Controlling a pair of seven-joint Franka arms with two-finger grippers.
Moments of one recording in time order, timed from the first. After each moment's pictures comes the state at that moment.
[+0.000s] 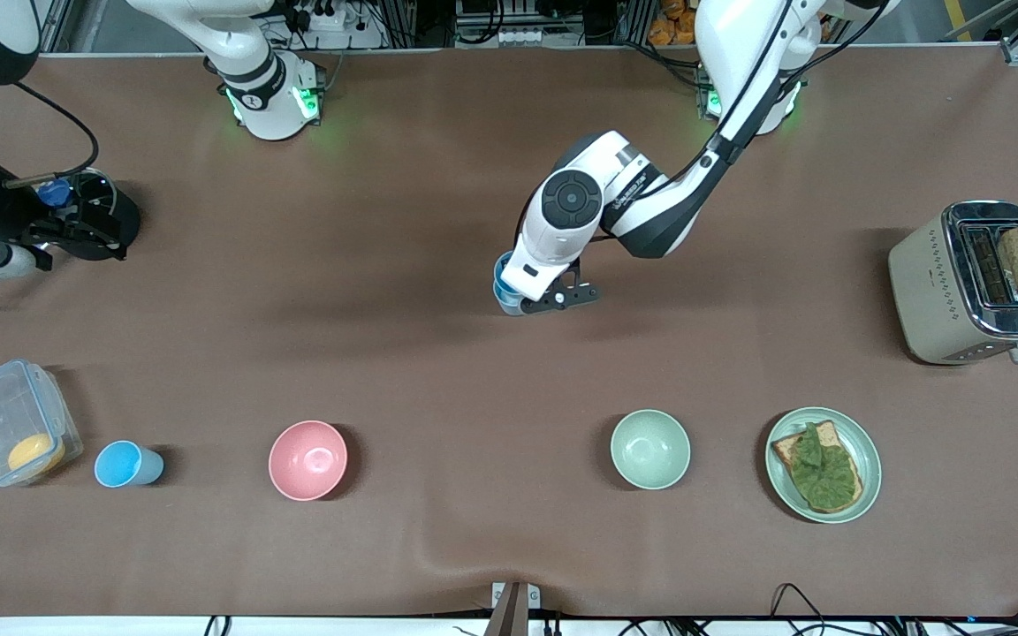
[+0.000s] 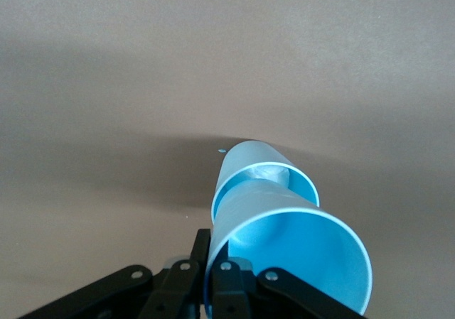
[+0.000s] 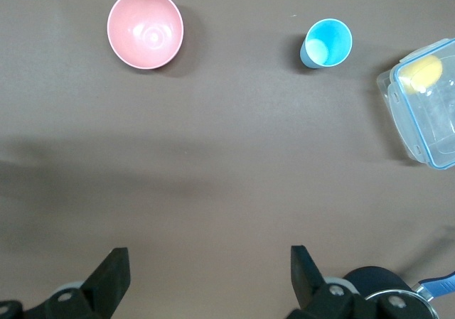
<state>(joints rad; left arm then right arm) -0.46 0.56 -0.36 -1.68 -0.01 2.16 -0.98 -0.02 -0.02 0.02 -1.70 0.02 1.68 -0.13</state>
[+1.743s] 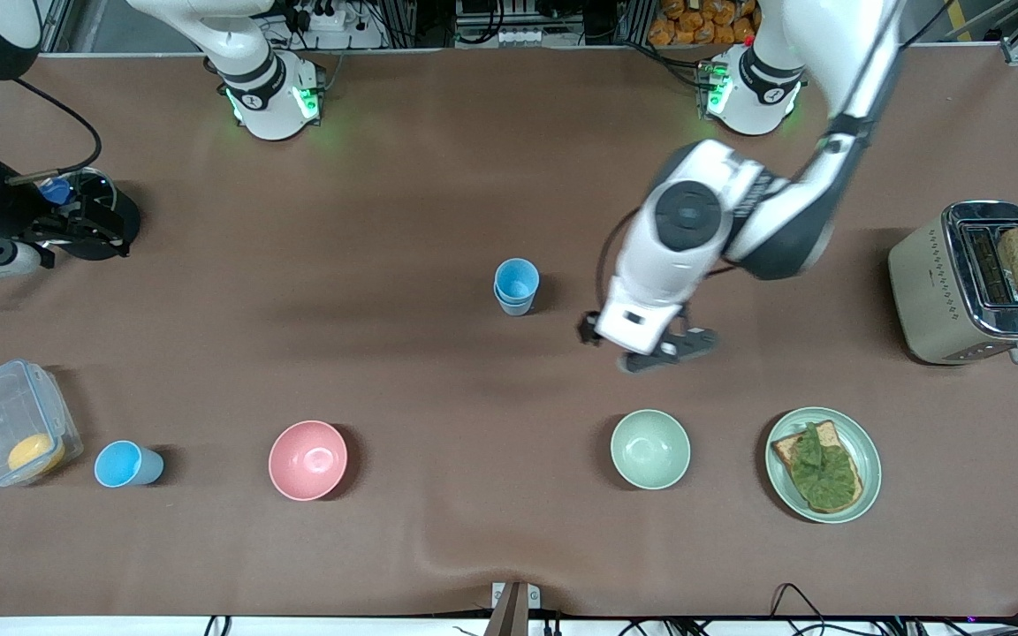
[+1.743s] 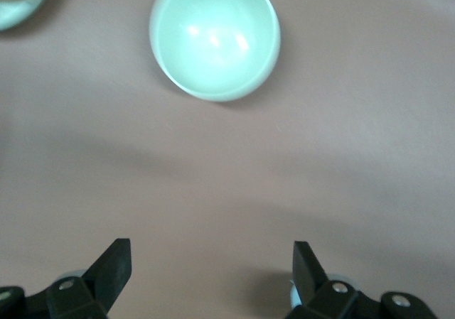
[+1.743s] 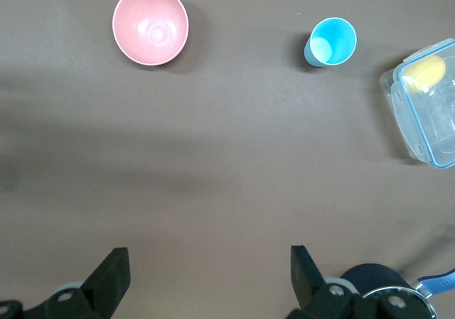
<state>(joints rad) -0.23 0.46 -0.34 -1.54 0.16 1.99 -0.89 -0.02 -0.01 0.03 -1.68 0.02 1.66 -0.13</state>
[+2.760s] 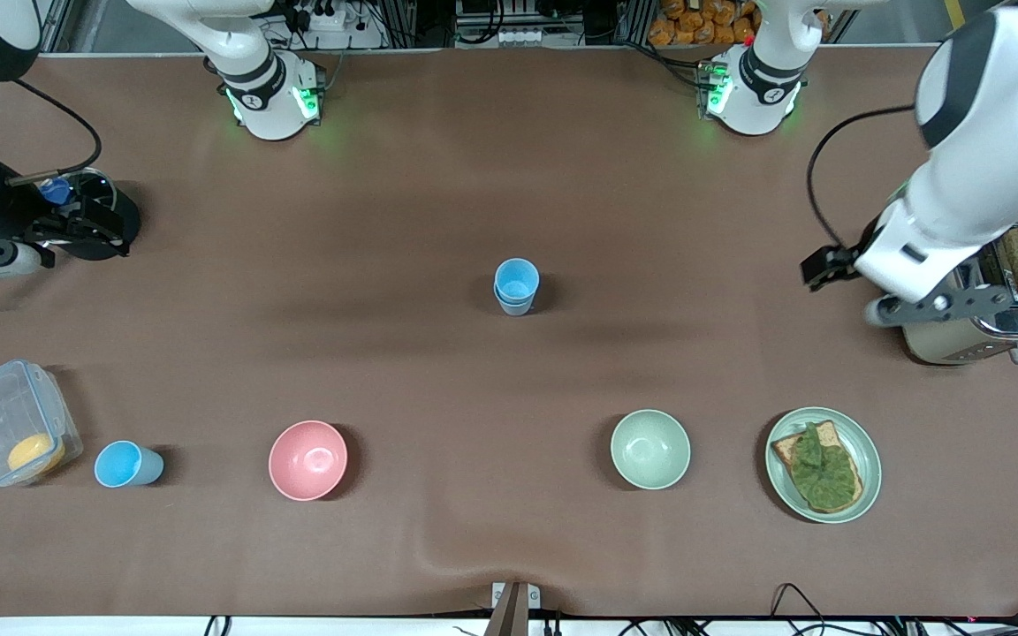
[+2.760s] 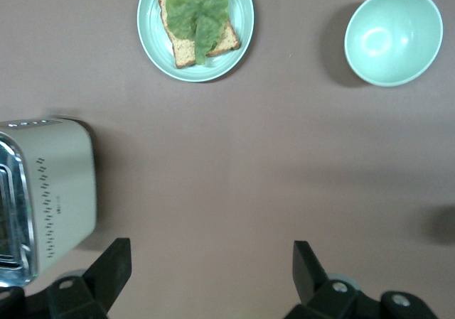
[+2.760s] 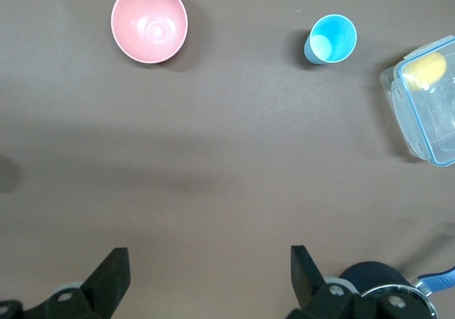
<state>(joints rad) -0.06 0.08 -0.13 -1.64 0.09 1.65 -0.23 -0.02 -0.01 0.02 -1.68 0.01 1.65 -0.13</state>
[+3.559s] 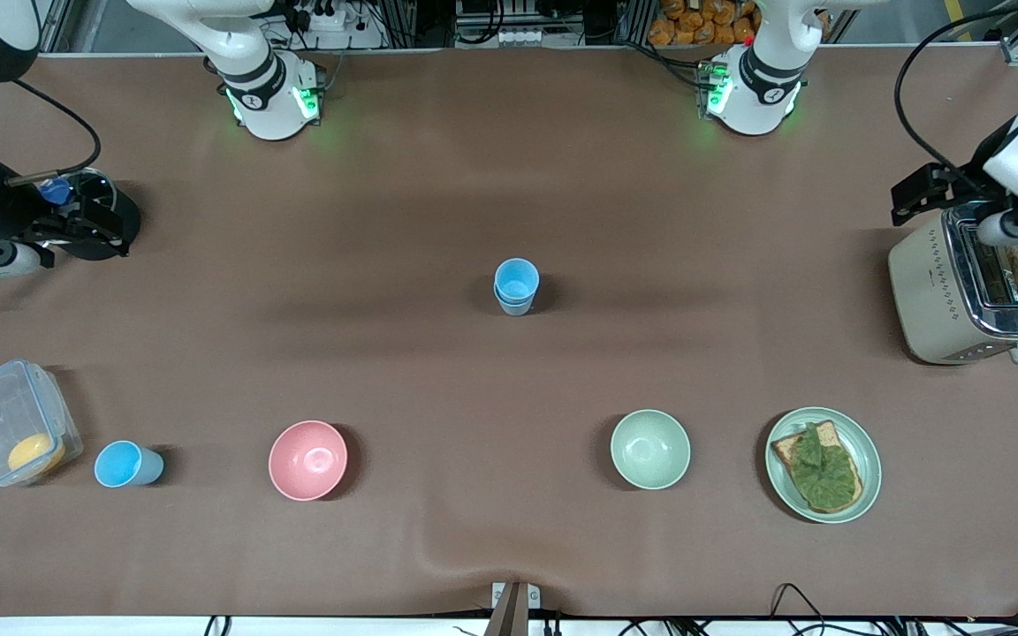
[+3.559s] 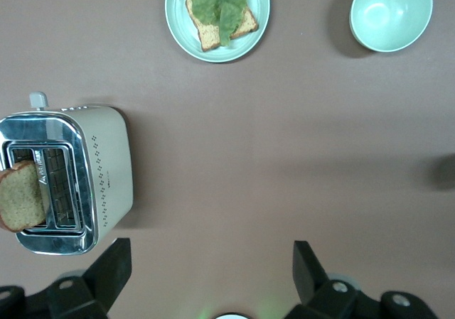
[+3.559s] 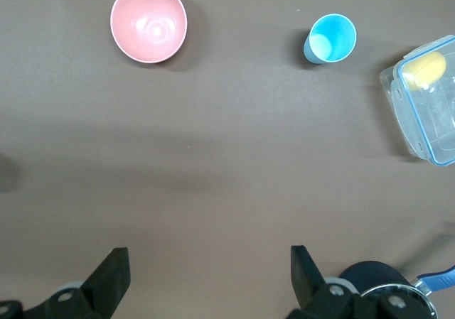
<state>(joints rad) -0.07 -0.02 -0.02 -1.58 0.05 1.51 -0.06 -0.02 -0.01 0.02 -1.68 0.01 1.65 -0.13</state>
